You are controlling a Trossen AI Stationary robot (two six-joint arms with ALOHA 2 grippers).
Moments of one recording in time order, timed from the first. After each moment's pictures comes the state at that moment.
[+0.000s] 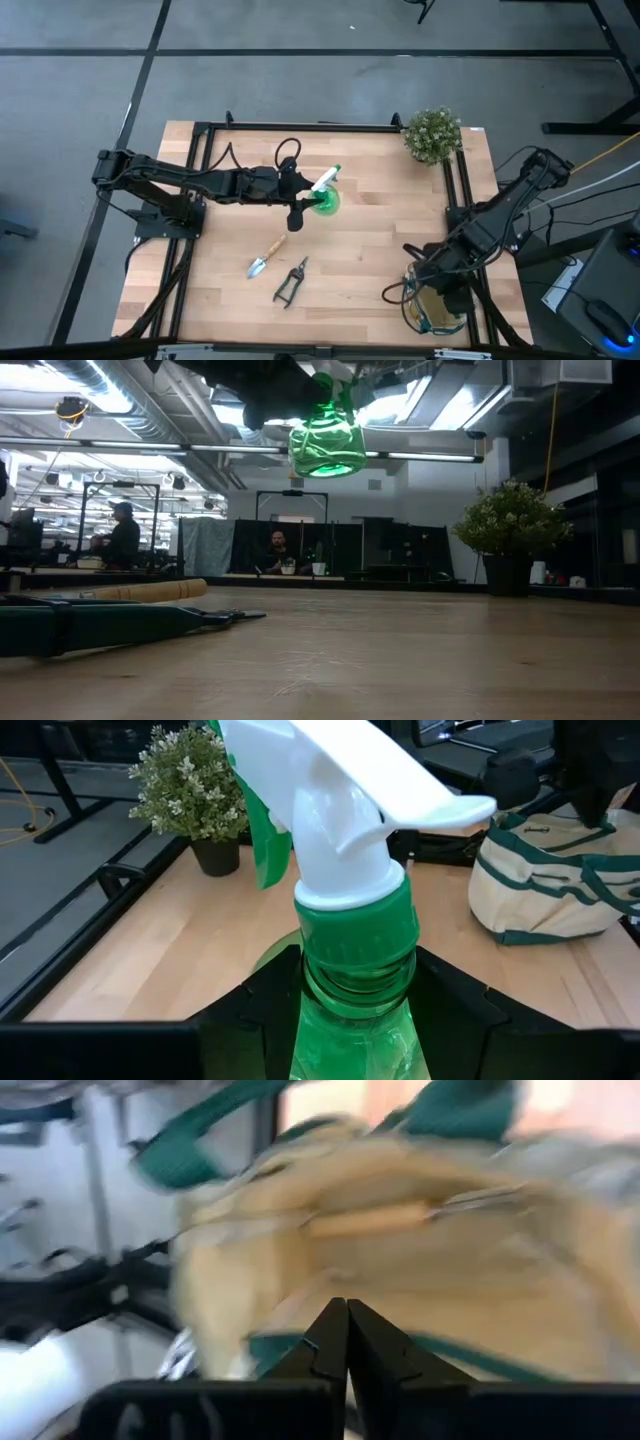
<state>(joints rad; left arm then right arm) -0.02 1.34 0.89 0.13 -0.20 -0.09 0.74 1.29 1.05 -1.01 -0.37 0.69</state>
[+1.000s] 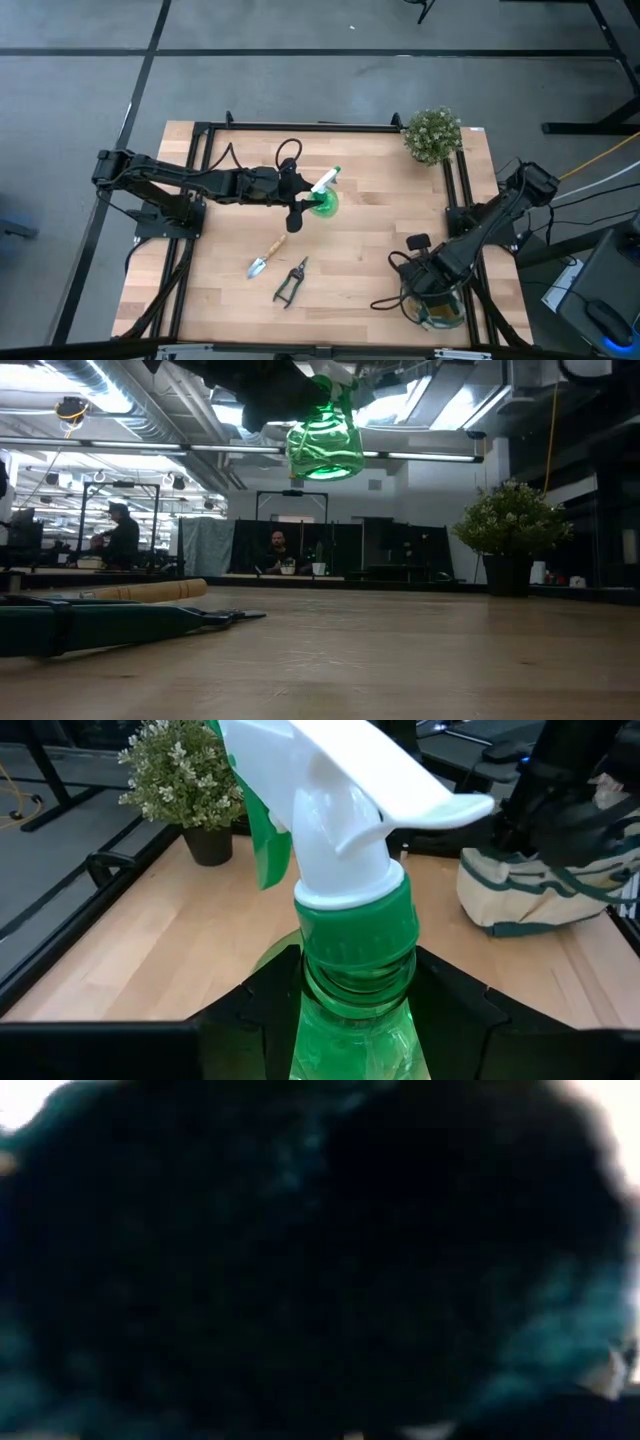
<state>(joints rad) -0.02 1.34 0.89 0.11 -0.18 -0.11 0.76 1.52 0.98 -1.03 0.02 0.52</state>
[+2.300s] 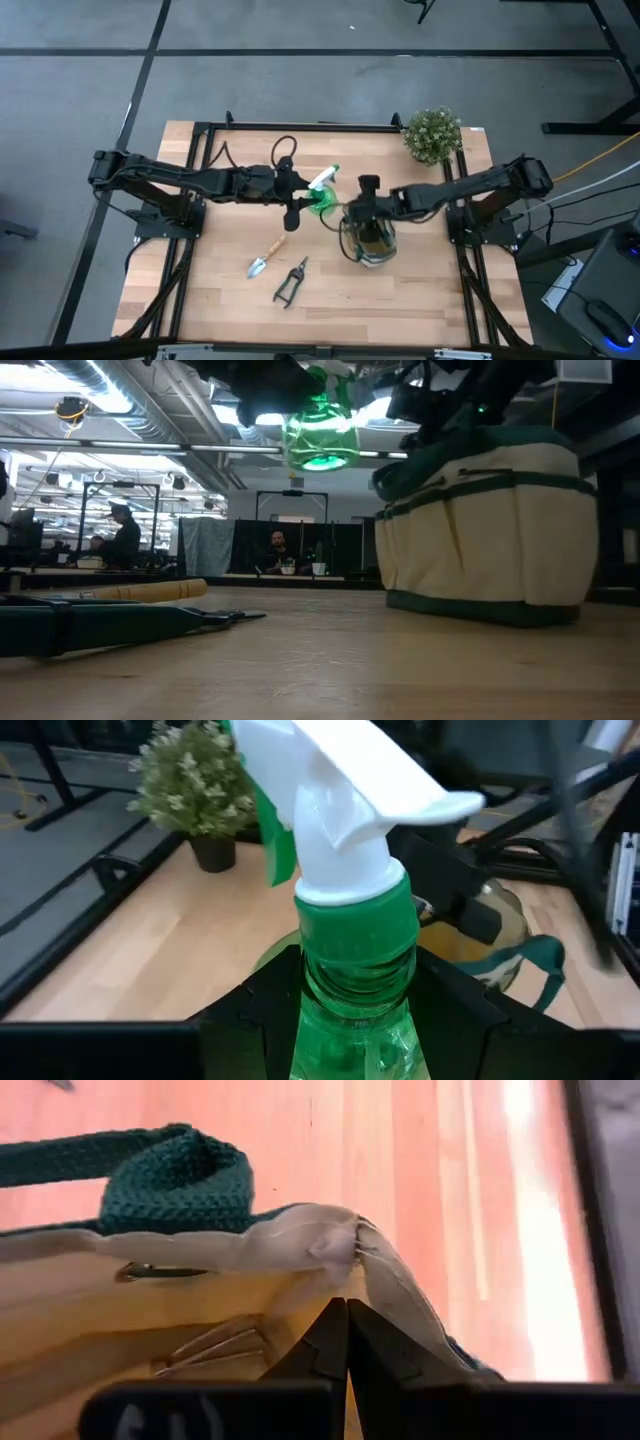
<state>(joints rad) -0.02 1.30 0.89 0.09 -0.19 -0.14 0.15 1.52 0.98 -0.45 0.36 -0.10</state>
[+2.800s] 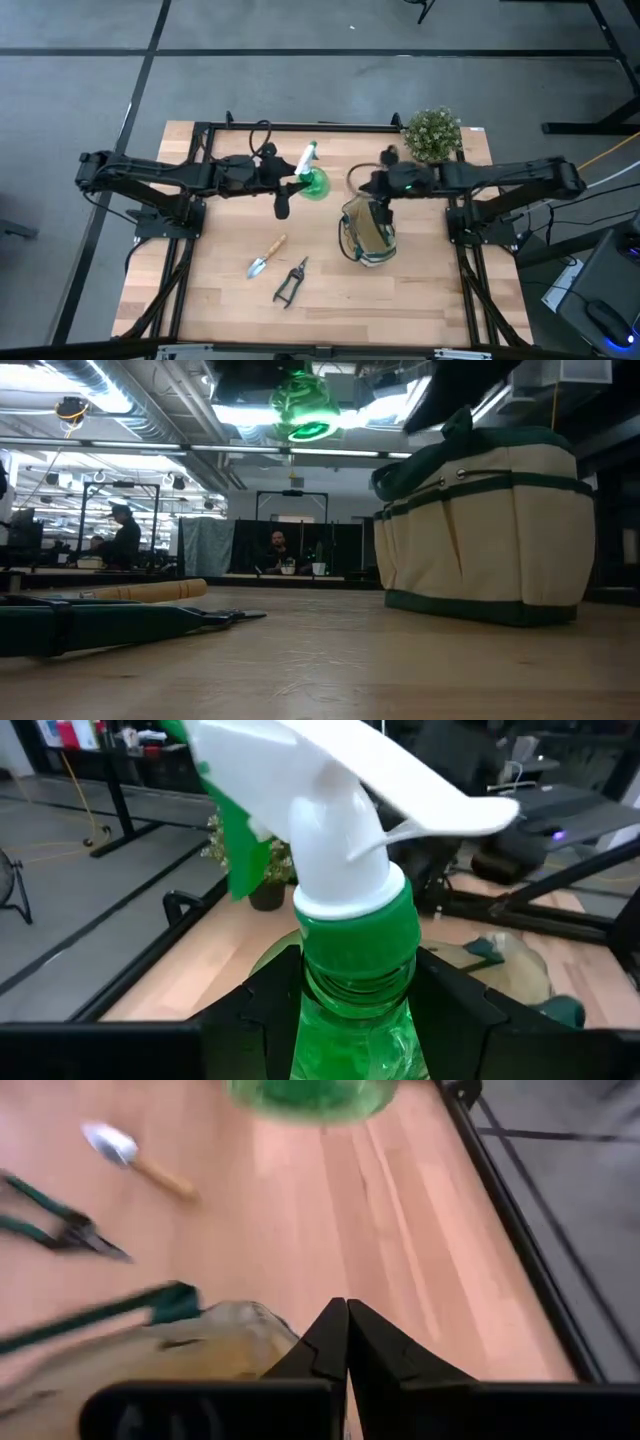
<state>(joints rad) -0.01 1.15 0.89 0.04 -0.29 -0.14 0.04 1.22 0.99 -0.47 0.23 -0.03</state>
